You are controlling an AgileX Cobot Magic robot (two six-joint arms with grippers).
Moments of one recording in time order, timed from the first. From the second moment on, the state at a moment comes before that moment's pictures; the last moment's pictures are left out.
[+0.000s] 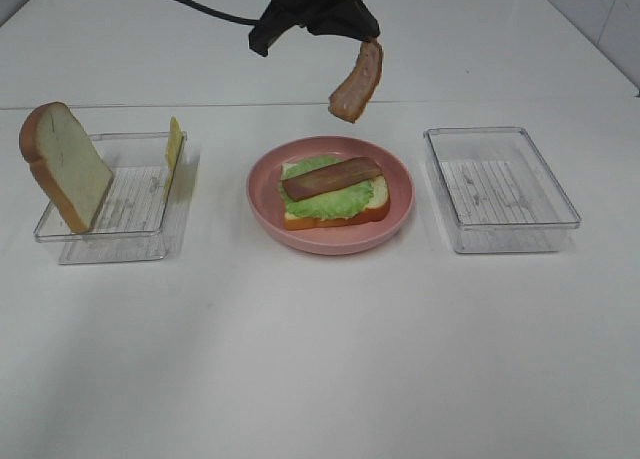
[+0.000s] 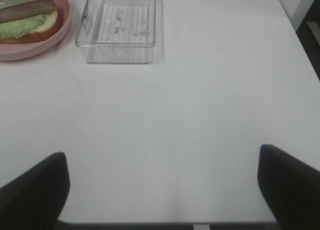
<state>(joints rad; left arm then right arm) -0.46 2.30 -2.17 -0.72 0.84 -0.23 0.09 0.00 -0.46 -0.06 1.11 0.03</state>
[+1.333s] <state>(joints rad) -0.44 2.46 -2.17 -0.30 1.10 -0.22 0.09 0.00 -0.46 -0.06 1.11 0.03</state>
